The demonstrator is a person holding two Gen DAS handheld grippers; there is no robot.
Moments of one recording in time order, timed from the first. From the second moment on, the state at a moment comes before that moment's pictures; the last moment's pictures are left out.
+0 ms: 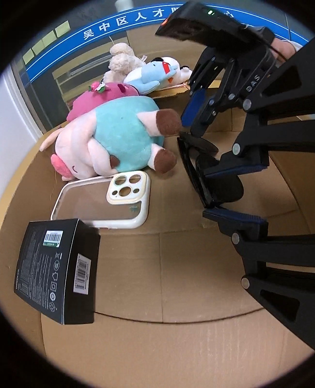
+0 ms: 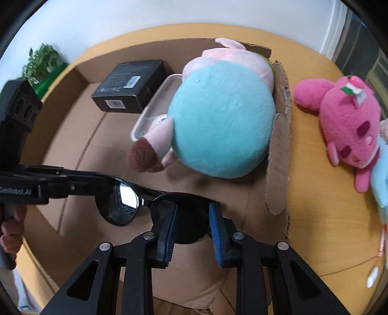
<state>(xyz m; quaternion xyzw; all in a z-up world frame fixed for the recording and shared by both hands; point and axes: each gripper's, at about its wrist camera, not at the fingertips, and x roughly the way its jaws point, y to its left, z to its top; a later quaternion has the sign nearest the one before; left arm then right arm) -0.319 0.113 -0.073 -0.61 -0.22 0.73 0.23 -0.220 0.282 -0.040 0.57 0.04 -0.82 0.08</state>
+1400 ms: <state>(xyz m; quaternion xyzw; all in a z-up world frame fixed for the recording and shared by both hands) -0.121 0.010 0.124 -0.29 -0.03 0.95 0.09 -0.049 0.250 0.073 0.36 -0.03 -0.93 0.06</state>
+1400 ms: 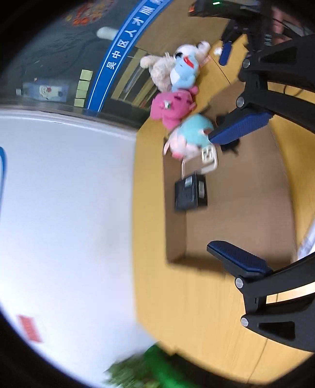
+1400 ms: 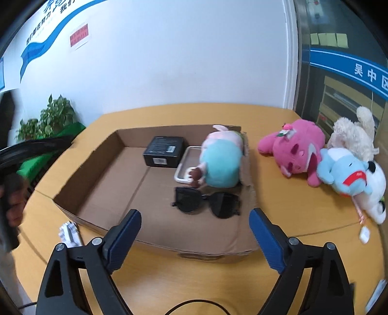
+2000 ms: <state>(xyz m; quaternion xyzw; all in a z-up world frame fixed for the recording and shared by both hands) -0.042 -0.077 0.037 -0.35 -0.11 0.93 0.03 -0.011 0.176 0.066 0.36 0.00 -0.93 0.05</state>
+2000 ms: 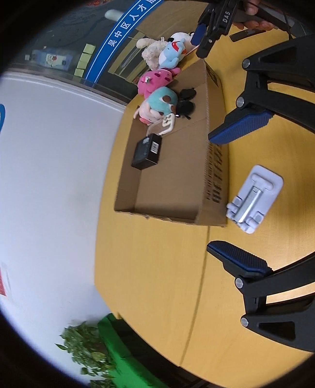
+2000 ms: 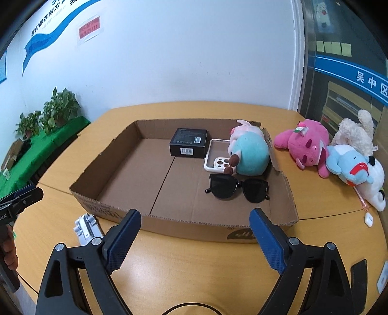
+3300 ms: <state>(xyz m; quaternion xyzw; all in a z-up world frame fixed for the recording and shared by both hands) -0.084 -0.084 -0.084 -0.50 -0.21 0.84 0.00 -0.040 -0.014 -0.088 0.44 0.11 -0.82 0.36</state>
